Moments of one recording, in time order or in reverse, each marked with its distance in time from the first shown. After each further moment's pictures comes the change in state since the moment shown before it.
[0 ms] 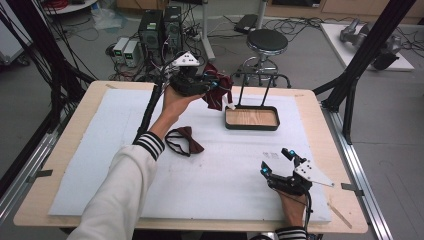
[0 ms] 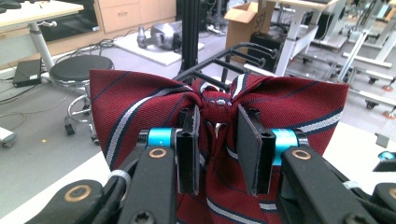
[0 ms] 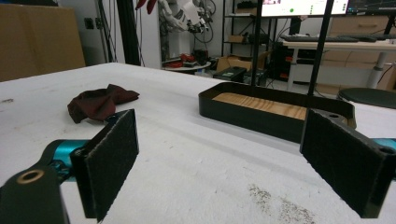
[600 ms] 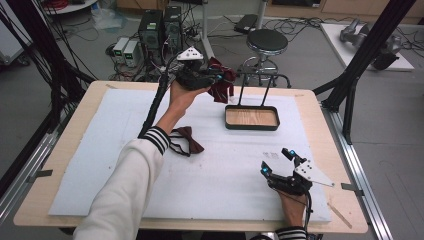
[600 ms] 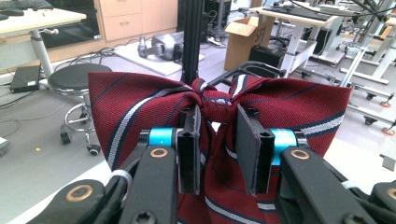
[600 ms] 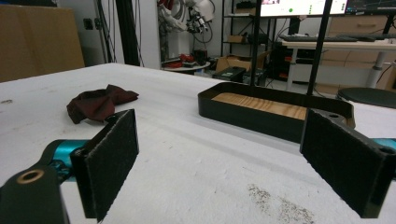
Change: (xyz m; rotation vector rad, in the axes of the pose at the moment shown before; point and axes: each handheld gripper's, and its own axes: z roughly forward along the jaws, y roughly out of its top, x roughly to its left) left arm 0.009 0.007 0.019 -0.052 -0.002 -0.032; right arm 0.000 0.000 0.000 0.001 -0.004 0.003
